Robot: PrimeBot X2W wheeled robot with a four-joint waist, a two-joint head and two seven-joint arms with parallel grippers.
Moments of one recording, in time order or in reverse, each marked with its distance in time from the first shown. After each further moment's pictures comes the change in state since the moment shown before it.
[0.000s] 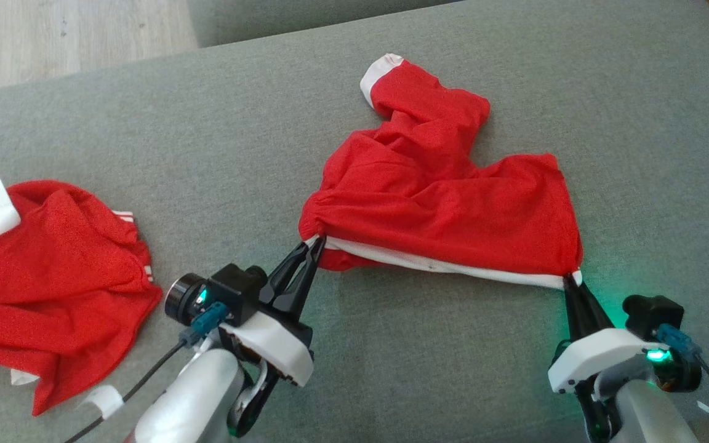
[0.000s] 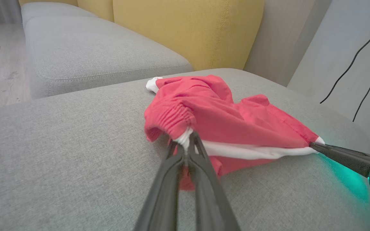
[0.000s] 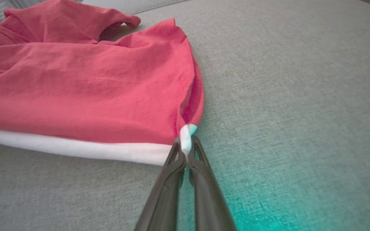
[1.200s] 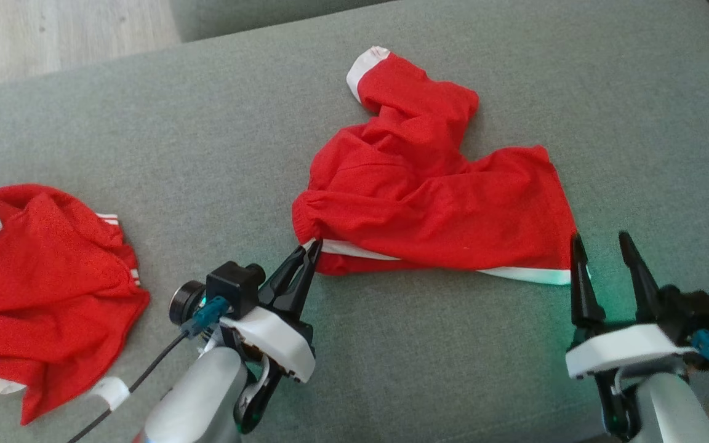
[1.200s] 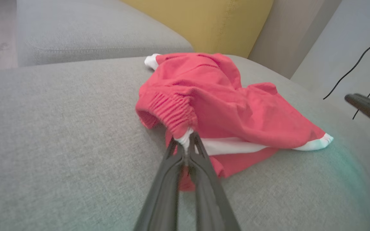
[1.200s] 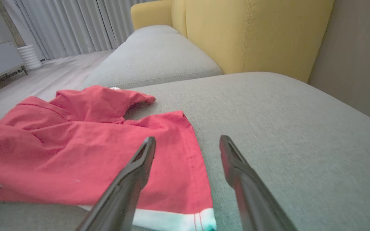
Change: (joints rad) left arm -0.015 -0.057 0.044 0.126 -0.019 -0.051 -0.001; right arm 0.098 -0.001 -0.014 -0.342 -0.053 0.000 -0.064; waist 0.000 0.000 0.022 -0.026
